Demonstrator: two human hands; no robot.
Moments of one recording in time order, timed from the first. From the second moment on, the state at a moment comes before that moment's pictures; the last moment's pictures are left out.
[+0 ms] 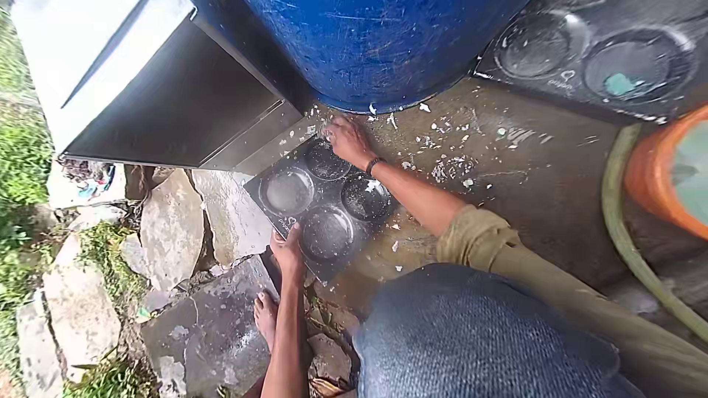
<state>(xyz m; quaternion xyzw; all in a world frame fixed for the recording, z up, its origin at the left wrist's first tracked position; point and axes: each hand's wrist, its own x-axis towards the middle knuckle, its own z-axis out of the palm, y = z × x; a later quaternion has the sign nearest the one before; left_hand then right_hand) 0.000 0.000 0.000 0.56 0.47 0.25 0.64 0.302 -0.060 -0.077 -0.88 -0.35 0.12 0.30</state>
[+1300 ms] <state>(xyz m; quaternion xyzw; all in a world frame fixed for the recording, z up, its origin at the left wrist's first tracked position) 0.046 -0.001 0.060 0.56 0.43 0.27 0.65 0.269 -0.098 -0.040 -0.90 -0.36 0.17 0.18</state>
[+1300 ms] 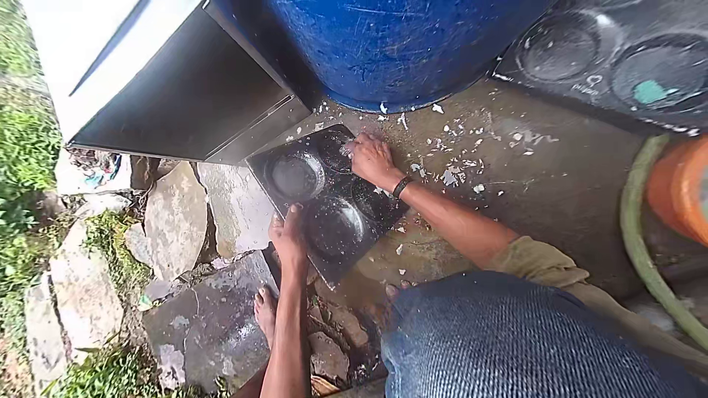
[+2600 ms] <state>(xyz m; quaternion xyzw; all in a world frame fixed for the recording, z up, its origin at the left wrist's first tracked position) 0.041 0.008 0.059 0.55 0.44 0.28 0.66 0.265 -0.096 -0.056 -0.86 -0.38 0.17 0.28</state>
